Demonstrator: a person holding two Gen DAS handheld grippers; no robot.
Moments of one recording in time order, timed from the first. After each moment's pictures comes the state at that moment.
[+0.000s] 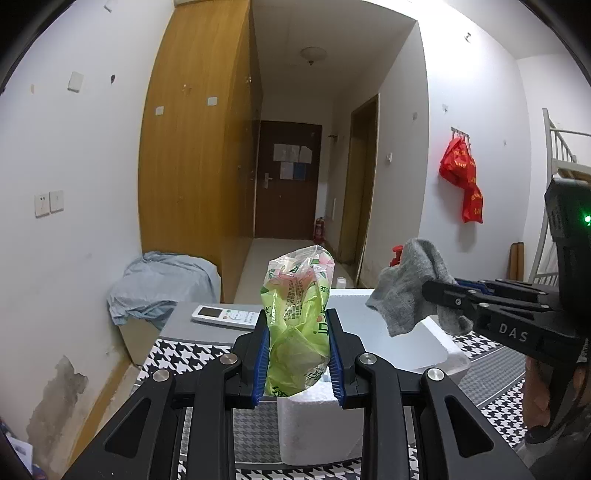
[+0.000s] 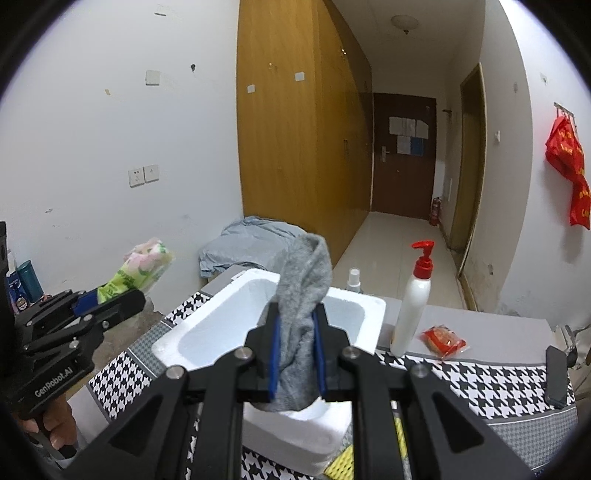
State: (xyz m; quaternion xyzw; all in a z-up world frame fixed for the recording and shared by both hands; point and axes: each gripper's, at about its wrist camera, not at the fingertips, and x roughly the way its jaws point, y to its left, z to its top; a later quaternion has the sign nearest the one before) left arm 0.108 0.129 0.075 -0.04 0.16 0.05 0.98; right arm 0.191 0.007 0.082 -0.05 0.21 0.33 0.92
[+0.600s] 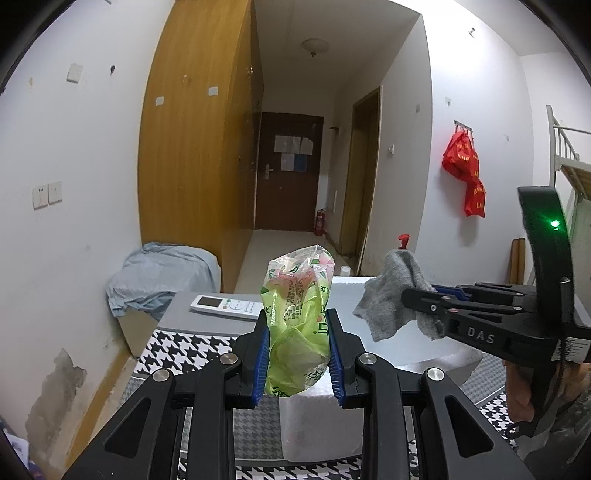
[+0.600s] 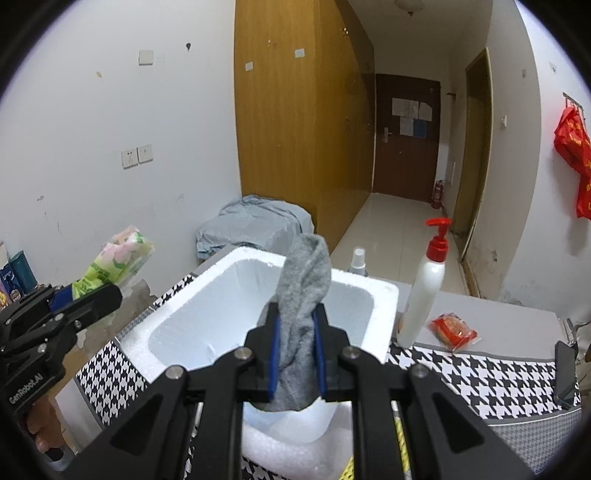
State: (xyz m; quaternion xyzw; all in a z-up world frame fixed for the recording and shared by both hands) left arm 0.116 0.128 0.069 -0.05 0.18 0.05 0.98; right arm 0.217 0.030 0.064 -0.07 0.25 0.33 0.91
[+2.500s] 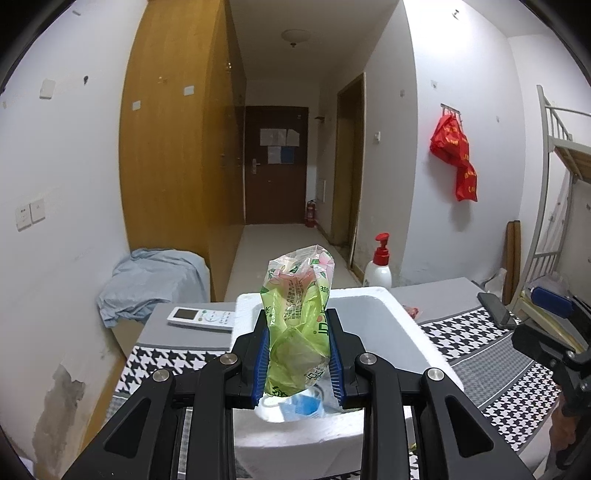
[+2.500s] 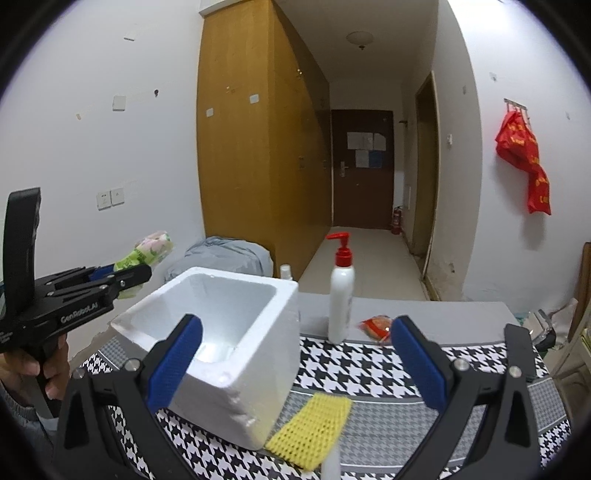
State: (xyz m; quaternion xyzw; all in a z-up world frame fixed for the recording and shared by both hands) left arm 0.150 0.098 0.075 -0.02 0.20 0.03 0.98; right arm 0.172 -0.073 0.071 -0.02 0.18 0.26 0.95
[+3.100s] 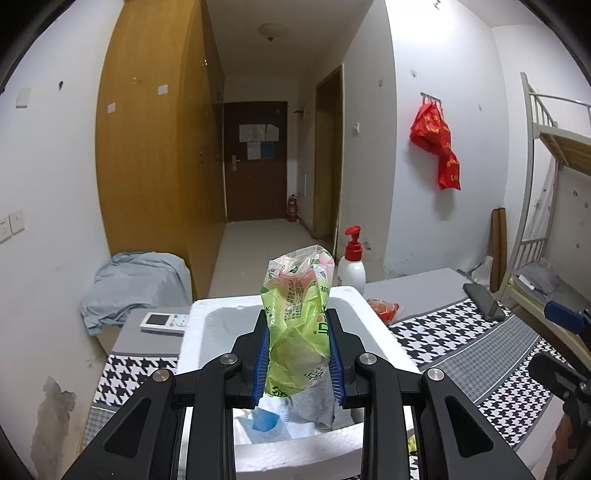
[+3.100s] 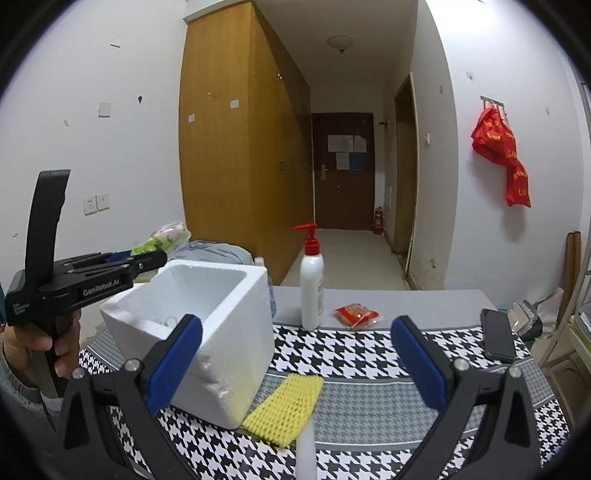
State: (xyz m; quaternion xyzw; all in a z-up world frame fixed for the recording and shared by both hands) left arm 0.178 0.070 0.075 0.00 0.21 0.00 0.98; right arm 0.155 -0.106 0.057 -0.01 0.17 0.23 0.96
